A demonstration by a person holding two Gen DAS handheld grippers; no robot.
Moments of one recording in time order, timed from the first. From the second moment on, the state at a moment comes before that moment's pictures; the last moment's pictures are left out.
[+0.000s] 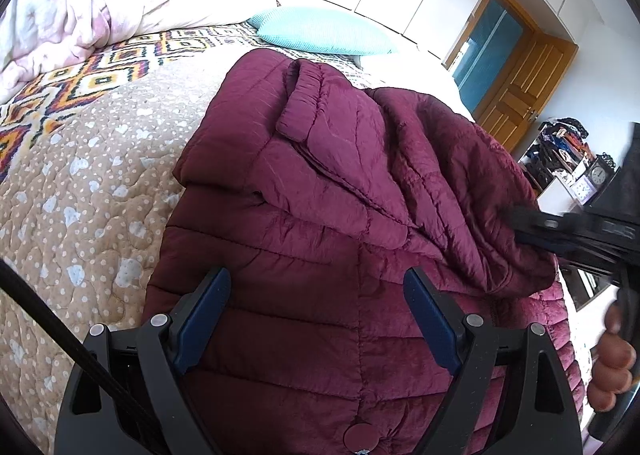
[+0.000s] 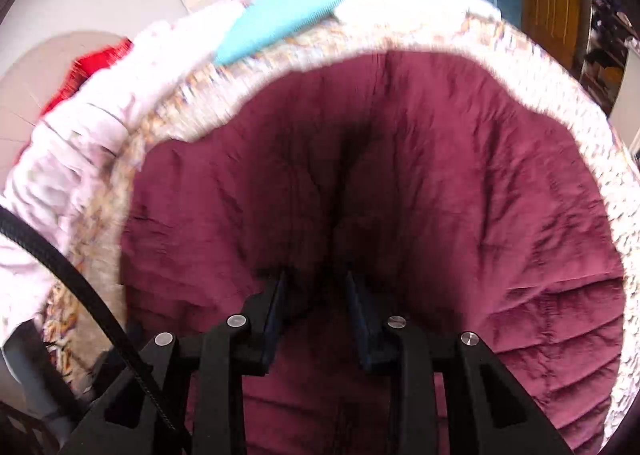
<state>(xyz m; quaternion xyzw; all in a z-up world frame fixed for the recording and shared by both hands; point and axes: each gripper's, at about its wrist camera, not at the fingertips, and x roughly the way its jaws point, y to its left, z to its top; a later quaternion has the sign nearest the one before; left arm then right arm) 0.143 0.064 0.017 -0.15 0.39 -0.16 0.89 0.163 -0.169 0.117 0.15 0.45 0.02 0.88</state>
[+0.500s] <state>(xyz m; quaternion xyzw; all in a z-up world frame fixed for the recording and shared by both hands) 0.142 0.059 0.017 -0.13 0.39 -0.15 0.90 0.066 -0.210 0.130 0.12 0.44 -0.01 0.89</state>
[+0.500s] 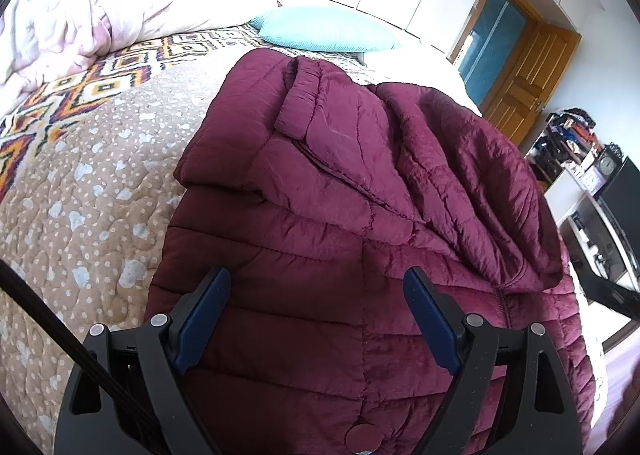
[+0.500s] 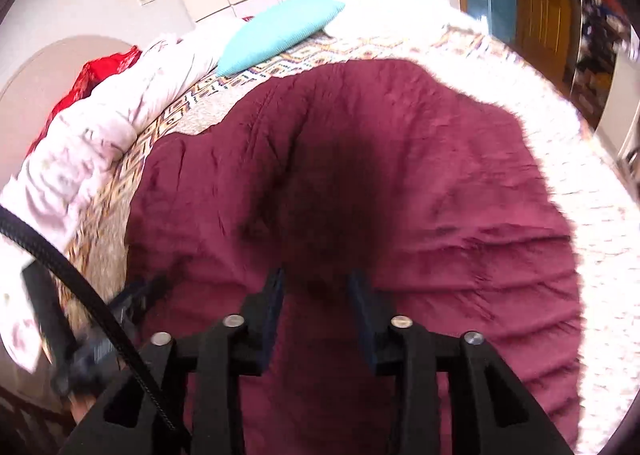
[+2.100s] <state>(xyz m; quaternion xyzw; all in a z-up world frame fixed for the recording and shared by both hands) -0.067 0.230 0.001 -0.26 0.49 -0.29 0.78 -0.225 -0.343 0.033 0.38 0.44 0.05 0.81</state>
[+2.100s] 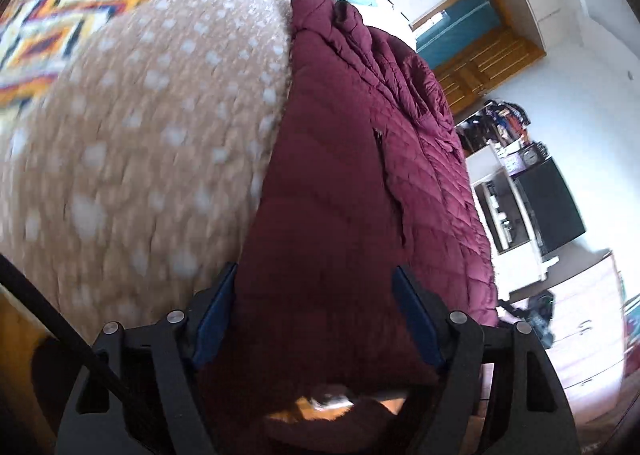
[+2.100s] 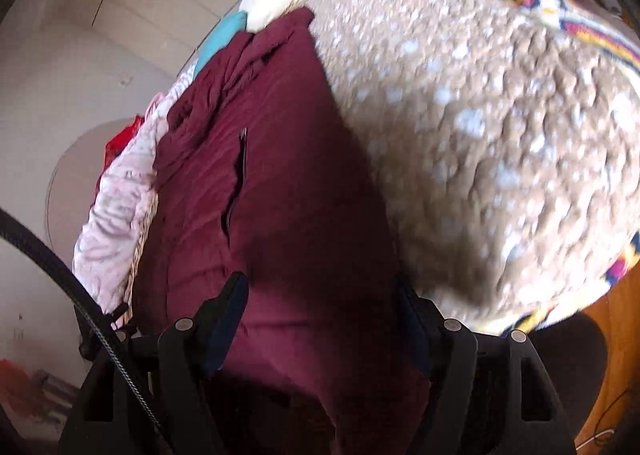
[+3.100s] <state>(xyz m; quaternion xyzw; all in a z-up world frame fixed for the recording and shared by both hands) -0.136 0.236 0.030 -0.22 0.50 -0.24 0.81 -0.238 -0.263 0.049 0.31 0.51 0.10 0.79</state>
